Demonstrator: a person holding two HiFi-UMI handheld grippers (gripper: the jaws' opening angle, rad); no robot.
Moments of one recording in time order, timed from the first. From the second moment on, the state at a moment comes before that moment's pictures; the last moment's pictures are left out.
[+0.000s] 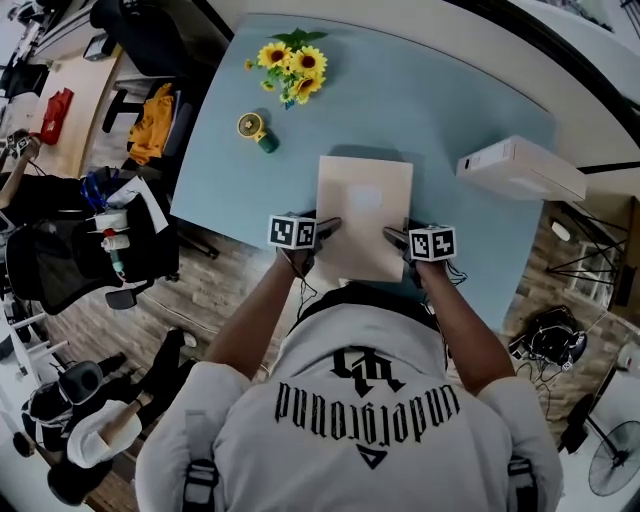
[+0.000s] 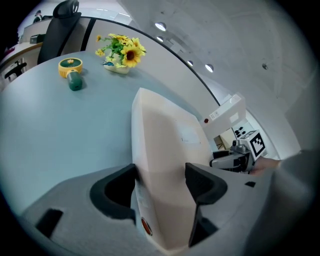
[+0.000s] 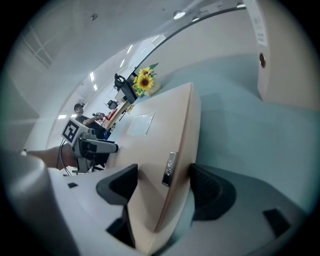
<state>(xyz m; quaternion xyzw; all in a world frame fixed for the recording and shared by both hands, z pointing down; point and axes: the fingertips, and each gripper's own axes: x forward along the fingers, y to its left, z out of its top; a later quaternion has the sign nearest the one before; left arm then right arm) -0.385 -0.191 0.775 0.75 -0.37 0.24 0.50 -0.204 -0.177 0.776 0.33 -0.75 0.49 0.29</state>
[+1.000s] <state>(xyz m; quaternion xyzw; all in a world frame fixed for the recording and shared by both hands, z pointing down) -0.335 -0.167 0.659 0.85 -0.35 0.24 0.31 -0.163 -0.136 0.664 0.44 -0.79 0.34 0.26</state>
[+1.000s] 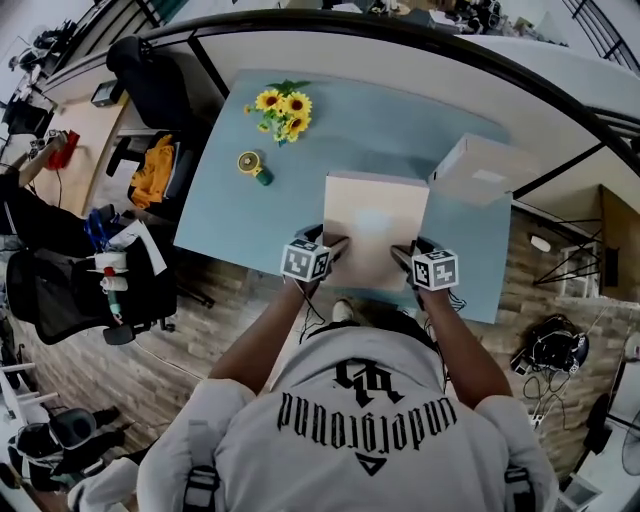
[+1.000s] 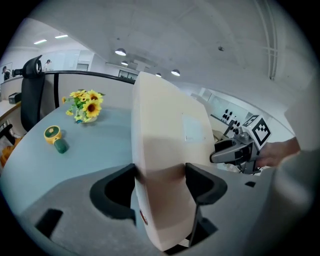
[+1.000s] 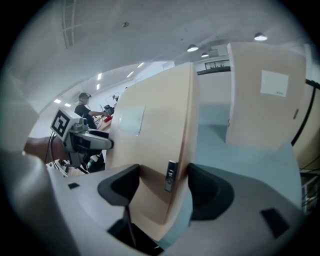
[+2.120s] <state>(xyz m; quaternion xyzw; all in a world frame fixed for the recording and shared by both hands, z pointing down) -0.058 -0.171 0.591 0.88 -0.39 0.21 0.17 0.116 -0.140 0.592 0.52 -0.81 0.15 0.24</state>
